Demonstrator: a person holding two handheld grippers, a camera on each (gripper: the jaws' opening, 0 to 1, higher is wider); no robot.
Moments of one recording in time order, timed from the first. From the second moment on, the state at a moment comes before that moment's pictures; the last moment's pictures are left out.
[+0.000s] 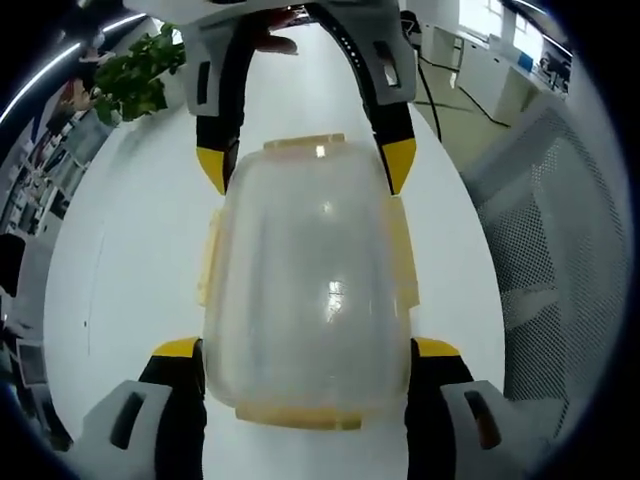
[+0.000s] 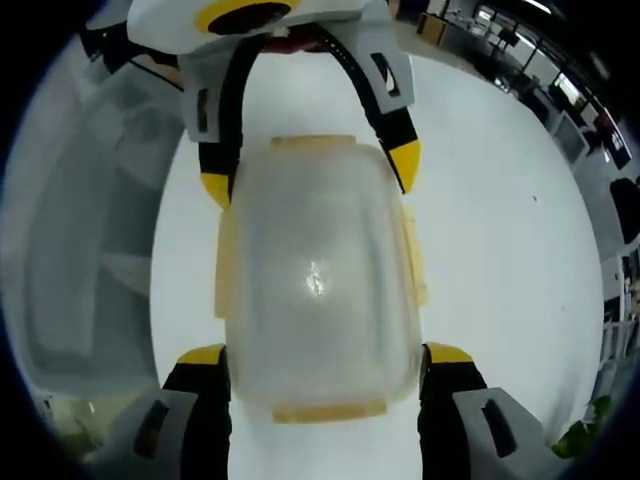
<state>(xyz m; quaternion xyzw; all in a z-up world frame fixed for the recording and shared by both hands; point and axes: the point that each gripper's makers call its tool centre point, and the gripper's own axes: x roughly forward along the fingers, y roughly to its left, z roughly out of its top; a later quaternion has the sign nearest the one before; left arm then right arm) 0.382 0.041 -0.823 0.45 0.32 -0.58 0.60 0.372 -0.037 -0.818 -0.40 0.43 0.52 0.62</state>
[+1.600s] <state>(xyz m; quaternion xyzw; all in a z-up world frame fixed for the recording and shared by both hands) 0.376 0.127 -0.825 0.44 0.33 -0.57 0.62 0.370 0.048 -0.822 -0.42 0.44 0.52 0.60</state>
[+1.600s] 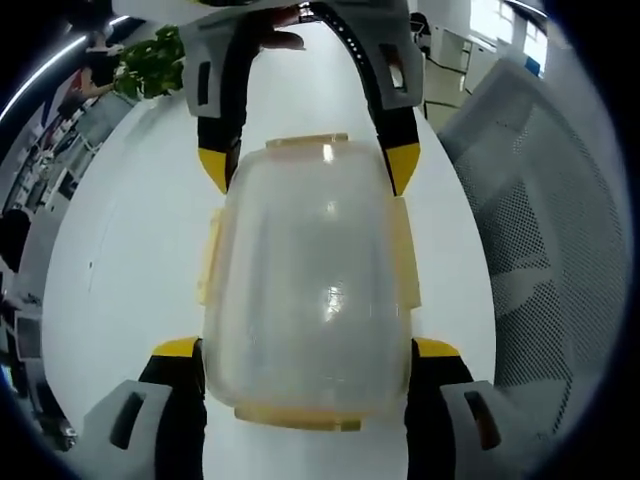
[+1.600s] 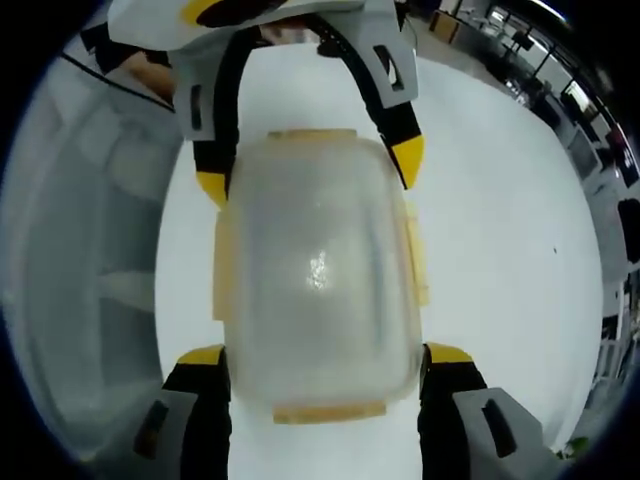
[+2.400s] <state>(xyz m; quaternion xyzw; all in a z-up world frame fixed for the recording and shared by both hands) 0.380 0.132 -0.826 0.43 0.34 -0.56 0.62 0.376 0.053 -0.822 -0.42 0.43 0.53 0.60</state>
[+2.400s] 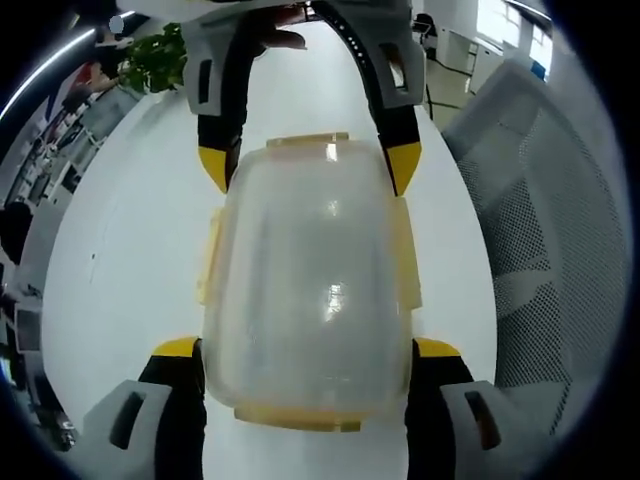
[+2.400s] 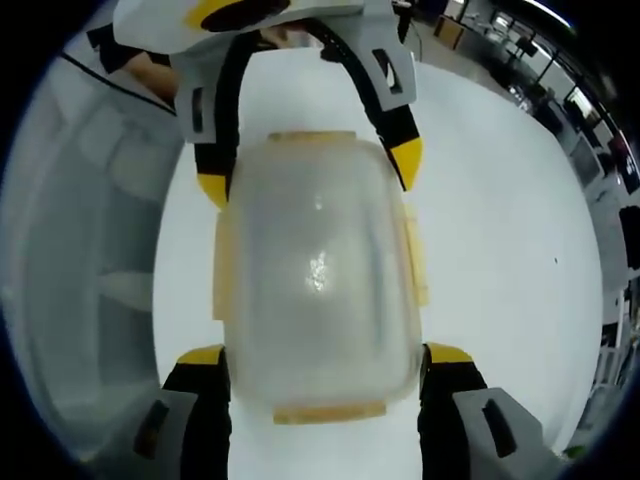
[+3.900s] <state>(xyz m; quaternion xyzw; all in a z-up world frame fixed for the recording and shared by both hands) 0.436 0.127 -0.825 0.43 0.33 -0.56 0.63 0.431 0.049 -0.820 -0.42 0.42 0.53 0.60</state>
